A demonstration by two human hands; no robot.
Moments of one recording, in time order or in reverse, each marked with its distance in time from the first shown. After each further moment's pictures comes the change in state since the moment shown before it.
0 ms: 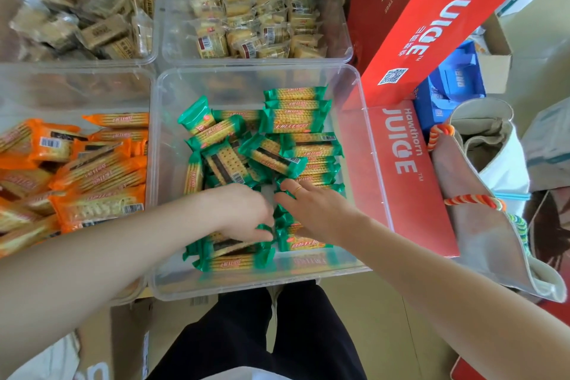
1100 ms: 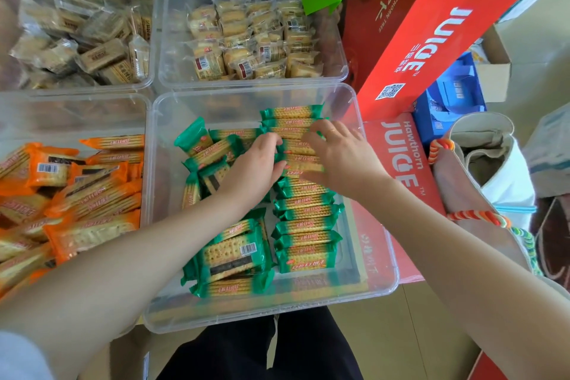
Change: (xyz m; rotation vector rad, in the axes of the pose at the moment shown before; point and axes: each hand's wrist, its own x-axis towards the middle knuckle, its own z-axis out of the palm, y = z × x) left_hand 0.032 -0.023 -0.026 -0.584 1.031 -0.473; right_hand 0.016 0.065 -0.057 0.084 0.292 0.276
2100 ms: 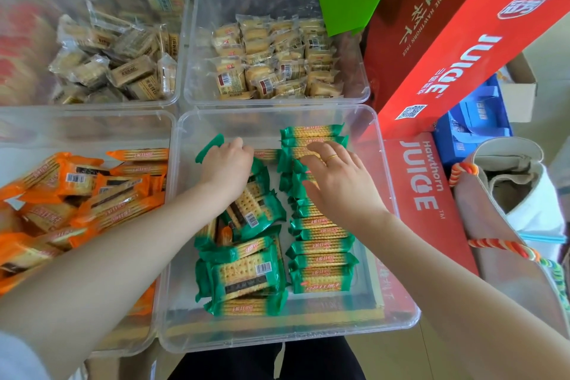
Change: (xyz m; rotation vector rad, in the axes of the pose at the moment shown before) left_hand 0.020 -0.044 -0.039 0.592 -0.214 -0.149; right_hand 0.009 -0.028 0.017 0.100 0.366 -0.049
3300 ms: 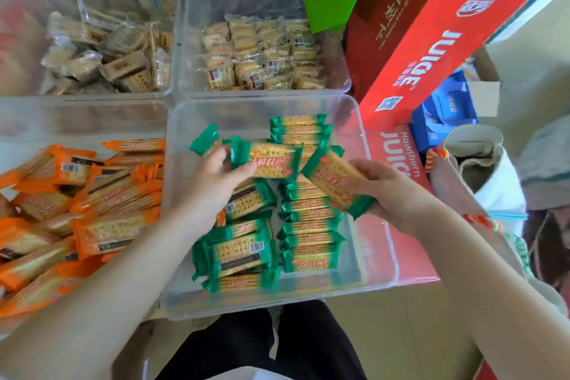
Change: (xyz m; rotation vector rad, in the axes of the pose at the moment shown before) left_hand -0.071 0.015 -0.018 -1.603 -0.020 -0.420; right_hand -0.053 0.021 -0.064 1.497 -0.386 0.826
